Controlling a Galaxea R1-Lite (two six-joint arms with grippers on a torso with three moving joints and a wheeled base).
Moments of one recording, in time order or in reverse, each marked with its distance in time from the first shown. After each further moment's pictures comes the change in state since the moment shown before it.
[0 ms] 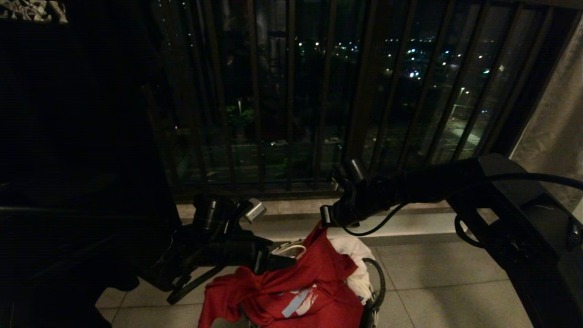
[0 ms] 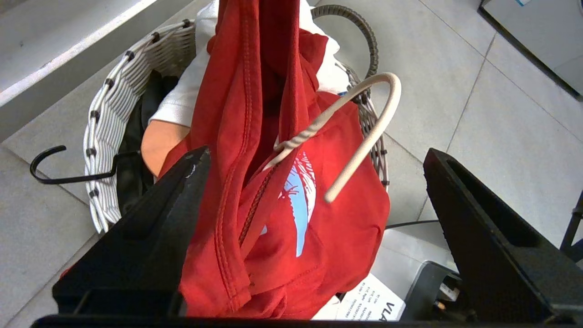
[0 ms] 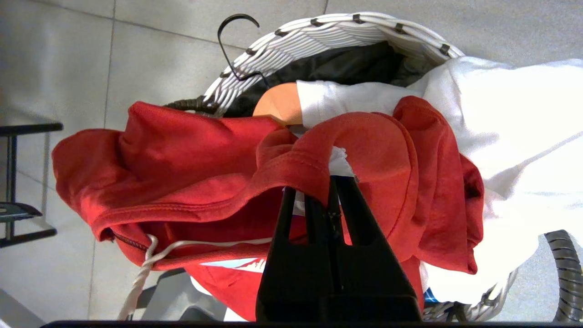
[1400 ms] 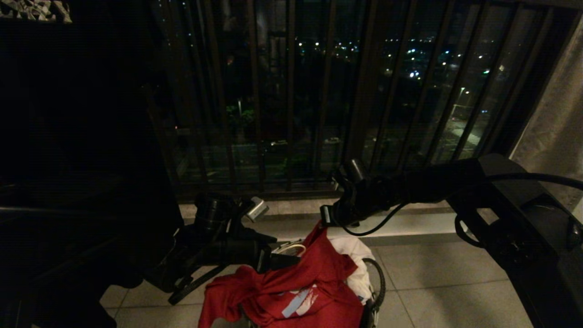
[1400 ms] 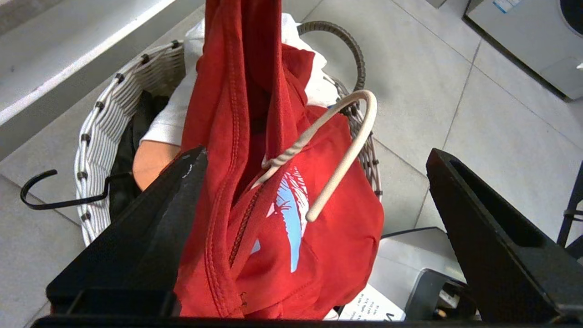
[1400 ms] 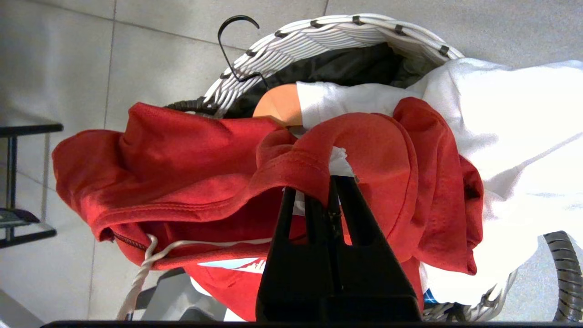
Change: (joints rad) left arm -0.004 0.010 0.000 -0.056 -0.029 -0.005; right arm -0.002 0.000 0.000 -0.003 0.000 0.000
